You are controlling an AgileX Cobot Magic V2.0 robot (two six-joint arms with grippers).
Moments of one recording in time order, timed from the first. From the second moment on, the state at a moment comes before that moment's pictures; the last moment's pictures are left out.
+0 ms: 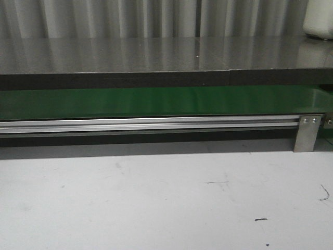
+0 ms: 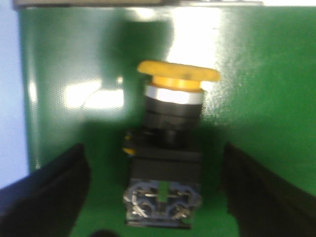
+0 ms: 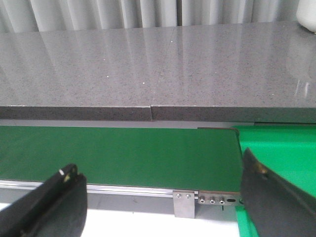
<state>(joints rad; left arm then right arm) 0.21 1.99 -1.68 -0.14 1.10 0.28 0.07 0.45 -0.53 0.27 0.31 -0.15</state>
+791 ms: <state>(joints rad) 0.12 1.69 -1.72 -0.10 1.24 0.26 0.07 0.45 -0.53 0.27 0.31 -0.15</state>
